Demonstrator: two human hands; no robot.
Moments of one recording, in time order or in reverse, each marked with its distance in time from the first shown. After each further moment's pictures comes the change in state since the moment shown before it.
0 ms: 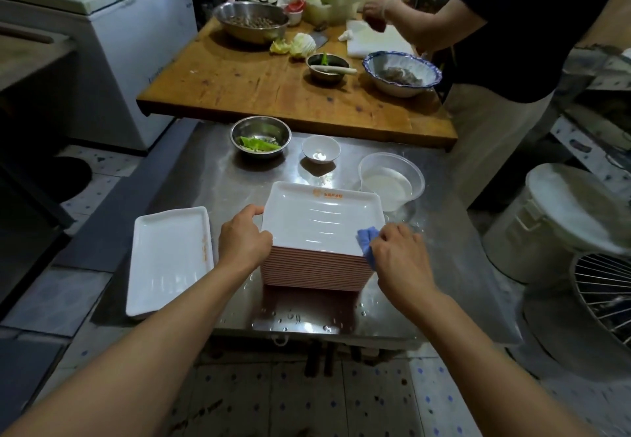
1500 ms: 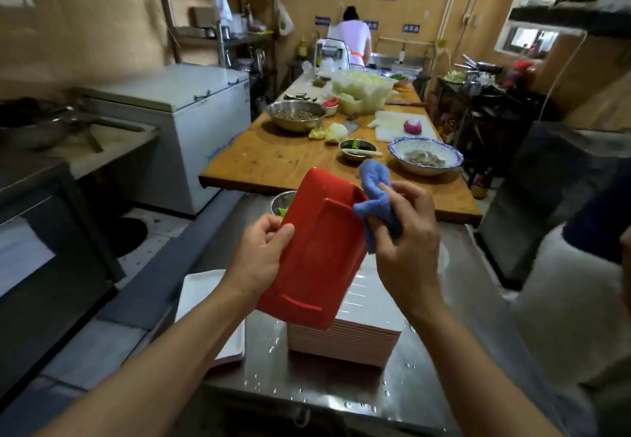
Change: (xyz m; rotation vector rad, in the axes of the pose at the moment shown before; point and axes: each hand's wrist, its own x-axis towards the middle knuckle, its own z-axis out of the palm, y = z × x) left_hand -0.045 0.078 -0.100 -0.709 0.045 0.212; right_hand 0.029 -0.026 -0.128 0.979 0.812 -0.065
